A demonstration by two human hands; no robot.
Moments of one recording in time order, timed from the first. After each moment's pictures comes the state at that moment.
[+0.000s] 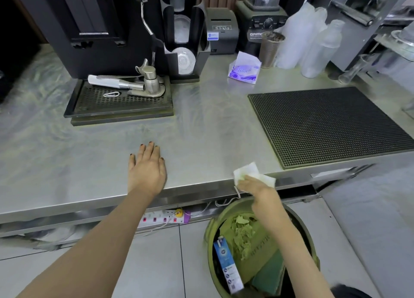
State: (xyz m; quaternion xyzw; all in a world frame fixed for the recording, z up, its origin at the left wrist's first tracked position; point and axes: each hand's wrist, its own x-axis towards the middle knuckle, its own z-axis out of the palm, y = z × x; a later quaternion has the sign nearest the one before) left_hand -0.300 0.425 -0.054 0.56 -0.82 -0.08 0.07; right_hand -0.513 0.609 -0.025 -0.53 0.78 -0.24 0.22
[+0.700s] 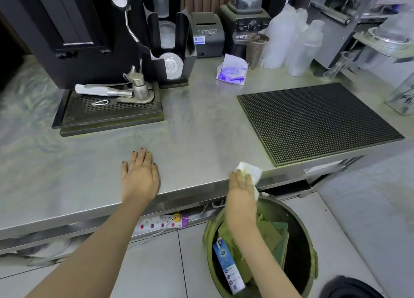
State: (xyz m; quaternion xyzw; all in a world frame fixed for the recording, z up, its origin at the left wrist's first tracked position) left_hand -0.300 0.425 -0.055 0.56 -0.82 -0.09 0.09; right_hand -0.462 0.587 -0.027 -0.44 0.89 -0.08 0.10
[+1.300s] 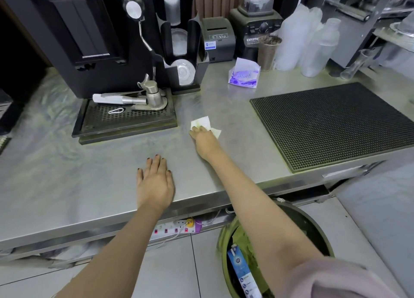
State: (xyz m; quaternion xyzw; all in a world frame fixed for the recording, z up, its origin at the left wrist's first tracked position) left_hand -0.299 0.424 -0.054 0.56 -0.82 -0.09 0.08; right_hand -0.486 0.374 -0.047 -0.63 0.76 -0.12 0.12
